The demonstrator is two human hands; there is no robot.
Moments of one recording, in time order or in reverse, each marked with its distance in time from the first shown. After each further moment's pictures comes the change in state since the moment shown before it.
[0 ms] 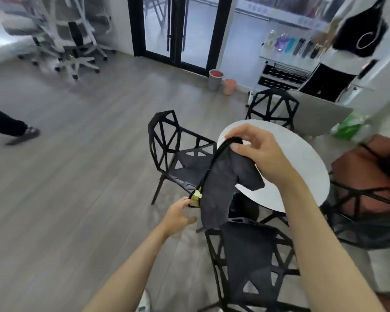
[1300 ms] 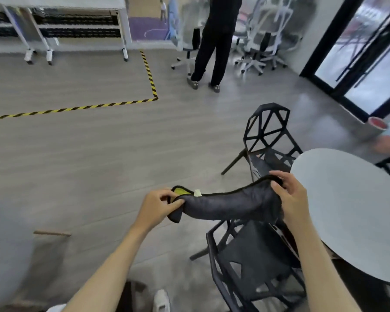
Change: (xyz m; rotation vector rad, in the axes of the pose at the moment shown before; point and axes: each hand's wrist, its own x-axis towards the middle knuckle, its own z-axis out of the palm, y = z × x) left_hand -0.345 0.129 0.282 -0.026 1.193 -0.315; right_hand -0.258 0.092 -0.080 0.058 -0.296 0.030
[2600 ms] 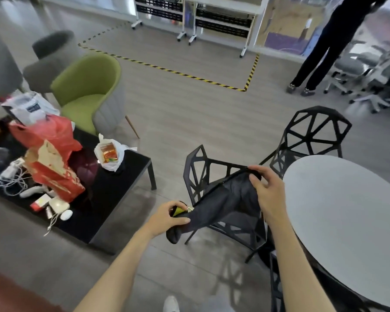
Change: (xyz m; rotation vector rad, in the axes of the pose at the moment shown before) left_hand -0.469 0.170 0.385 -0.229 0.290 -0.516; right_hand -0.202 0.046 -0.329 0.107 -0.663 -0.187
